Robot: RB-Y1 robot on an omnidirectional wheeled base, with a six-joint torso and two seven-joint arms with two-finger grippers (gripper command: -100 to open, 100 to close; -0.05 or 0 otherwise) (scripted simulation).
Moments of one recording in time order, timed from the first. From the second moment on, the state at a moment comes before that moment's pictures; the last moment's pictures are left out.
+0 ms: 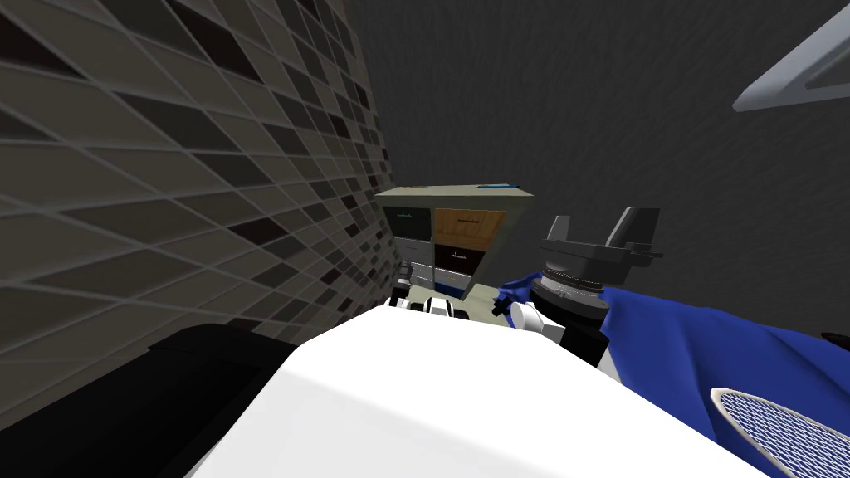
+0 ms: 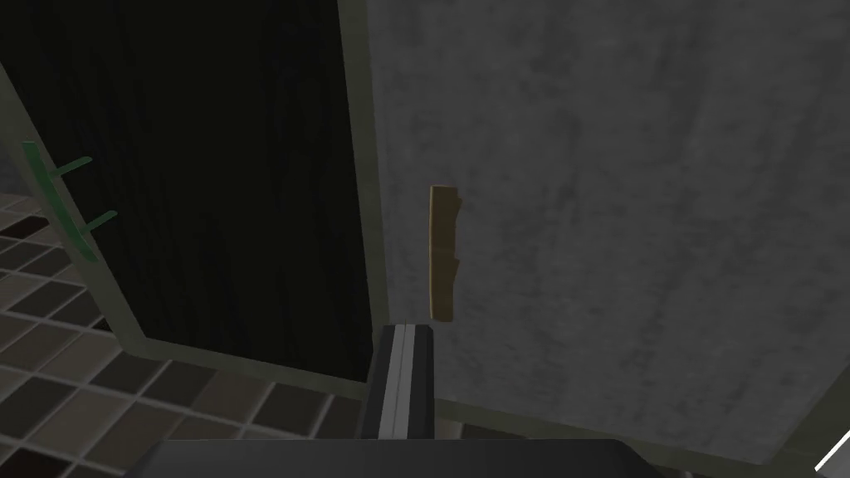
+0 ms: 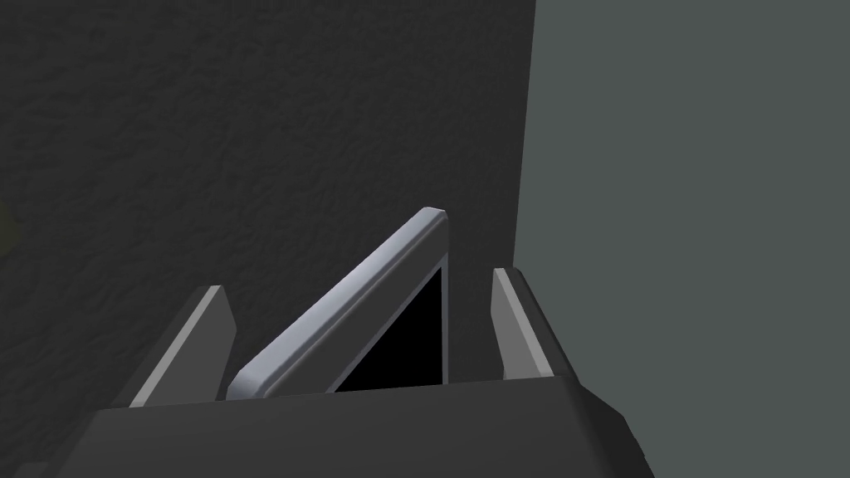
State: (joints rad) left arm 0.29 0.03 -0.15 -1.44 0.07 -0.63 -0.01; right arm 0.47 0.05 -0.06 -2.40 0.08 -0.63 -0.14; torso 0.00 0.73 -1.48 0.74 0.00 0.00
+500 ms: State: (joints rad) left arm 0.28 0.13 -0.15 -1.45 0.07 -0.61 -0.01; right arm 0.47 0.05 -0.06 -2.40 0.08 -0.63 -0.14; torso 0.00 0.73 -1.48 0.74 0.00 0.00
